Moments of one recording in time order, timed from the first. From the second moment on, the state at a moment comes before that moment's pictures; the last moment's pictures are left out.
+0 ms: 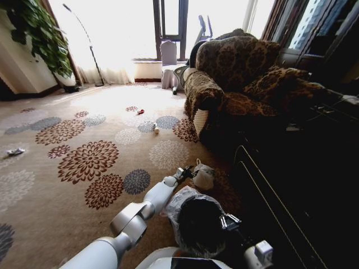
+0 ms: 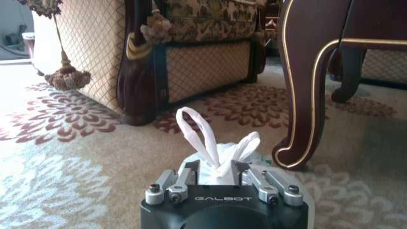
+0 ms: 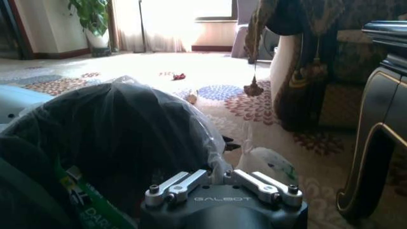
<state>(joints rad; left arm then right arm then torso) 0.43 -1.61 0.14 -0.45 -0.26 -0.27 0.34 -1.98 1.08 0.49 2.24 0.29 -0.01 0.00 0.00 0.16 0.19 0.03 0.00</state>
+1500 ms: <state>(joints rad) 0.50 -1.61 0.15 -0.53 -0.31 -0.29 0.46 -2.00 1.08 0.49 2.23 0.28 0.02 -0.01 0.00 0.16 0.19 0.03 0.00</state>
